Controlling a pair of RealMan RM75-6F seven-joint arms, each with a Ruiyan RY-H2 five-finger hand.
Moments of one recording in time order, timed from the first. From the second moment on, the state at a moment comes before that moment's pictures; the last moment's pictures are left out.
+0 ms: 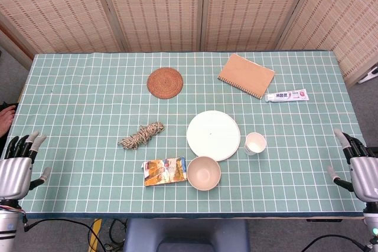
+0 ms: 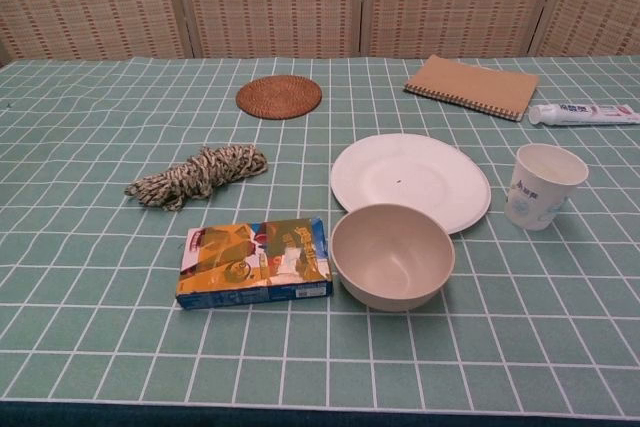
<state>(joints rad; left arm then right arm) -0.15 -1.13 -0.10 -1.70 1.40 1.47 0.23 0.06 -1.02 0.07 -1.68 -1.48 1.48 -0.03</state>
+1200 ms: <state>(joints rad) -0.13 -1.12 -0.09 -1.73 1.42 1.50 0.24 0.36 -1.02 0.05 -1.78 -1.75 1.15 -0.02</state>
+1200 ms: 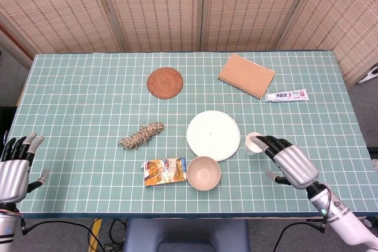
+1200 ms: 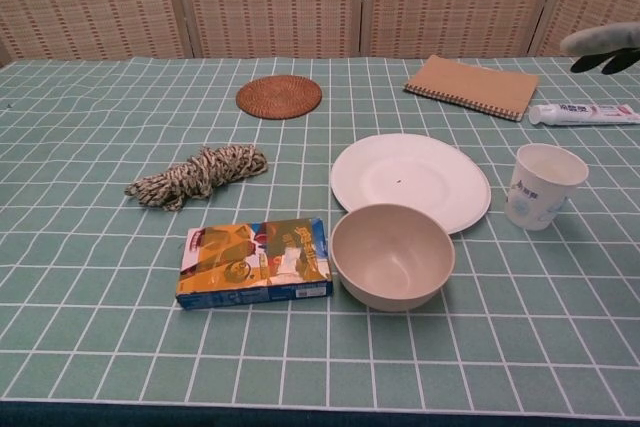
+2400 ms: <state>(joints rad) -0.12 -1.12 -0.09 -1.74 1.42 1.51 0.24 0.62 -1.33 -0.04 -1.53 -1.88 0.98 -0.10</state>
